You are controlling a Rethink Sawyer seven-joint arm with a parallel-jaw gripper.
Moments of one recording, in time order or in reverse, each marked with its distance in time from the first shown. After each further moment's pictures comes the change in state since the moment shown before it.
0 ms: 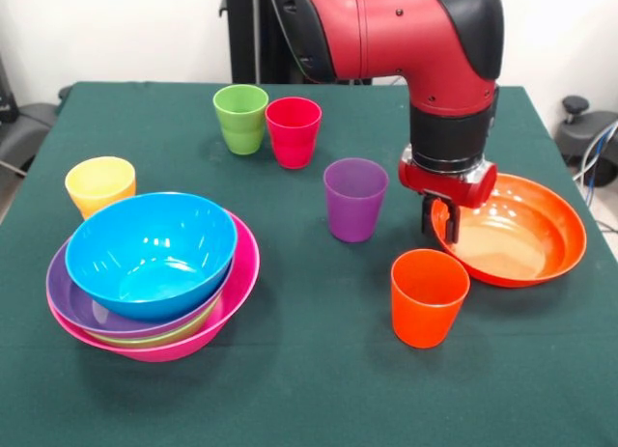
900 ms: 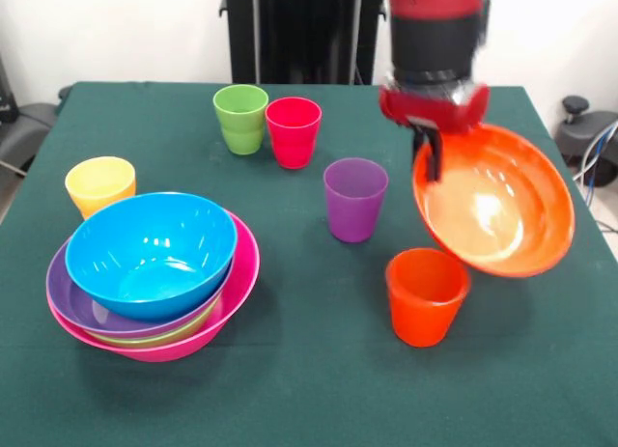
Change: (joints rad) arm -0.123 -0.282 0.067 0.180 0.000 0.067 0.000
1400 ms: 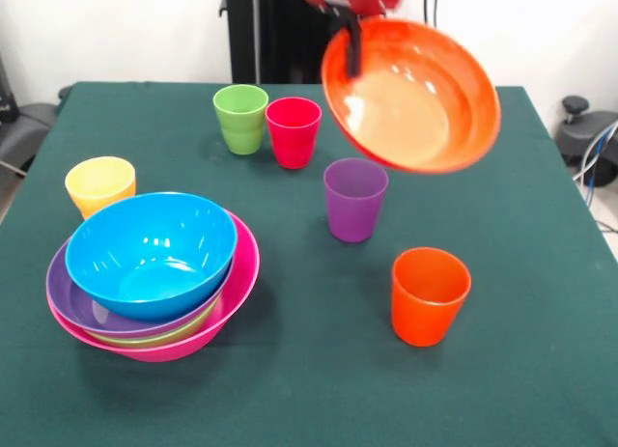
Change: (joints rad) arm -0.189 -0.308 0.057 0.197 0.014 0.107 0.000
